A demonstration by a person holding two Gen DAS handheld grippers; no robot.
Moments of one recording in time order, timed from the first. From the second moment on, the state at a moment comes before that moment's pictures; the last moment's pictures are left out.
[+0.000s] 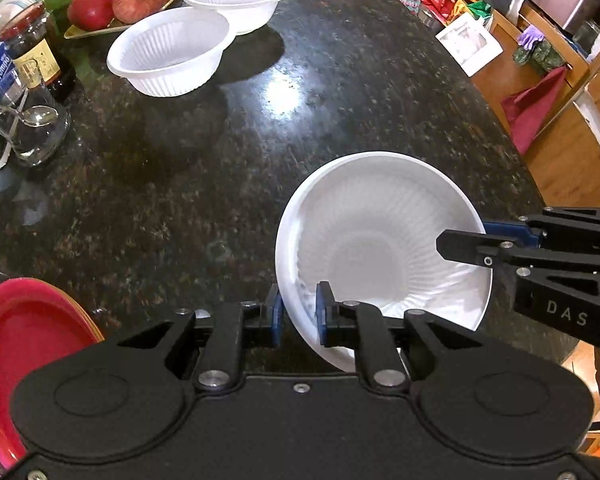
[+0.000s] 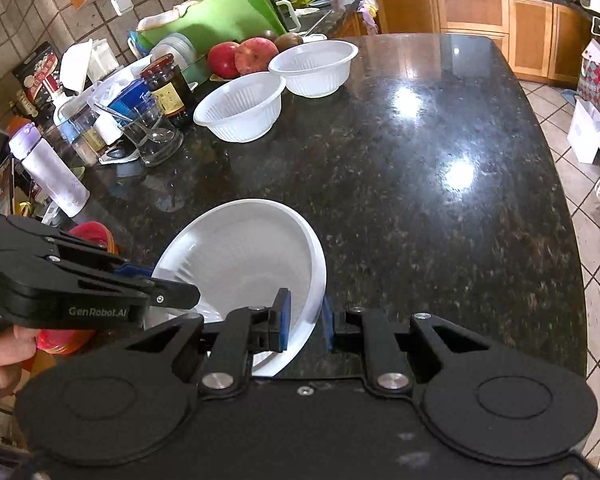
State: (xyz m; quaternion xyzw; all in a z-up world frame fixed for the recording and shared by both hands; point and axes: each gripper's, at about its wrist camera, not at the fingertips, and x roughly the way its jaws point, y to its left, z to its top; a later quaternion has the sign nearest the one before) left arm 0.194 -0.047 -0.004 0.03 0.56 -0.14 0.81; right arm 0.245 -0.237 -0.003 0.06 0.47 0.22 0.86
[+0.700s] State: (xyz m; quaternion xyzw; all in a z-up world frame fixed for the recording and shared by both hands) left arm 0.203 -0.056 -0.005 0.02 0.54 -0.14 0.83; right arm 0.242 -0.245 0.002 0.05 0.40 0.17 0.90
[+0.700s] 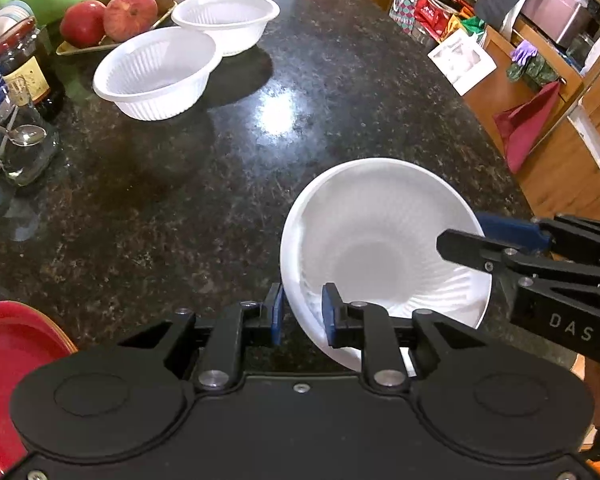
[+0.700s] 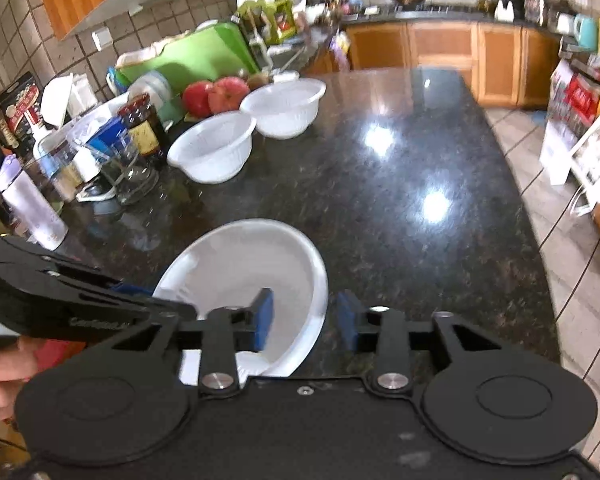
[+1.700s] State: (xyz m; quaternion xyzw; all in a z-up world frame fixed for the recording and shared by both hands) left arm 0.216 0.011 0.096 0.00 0.34 -0.01 0.94; right arm 0.272 -0.242 0.132 0.12 0.30 0.27 0.91
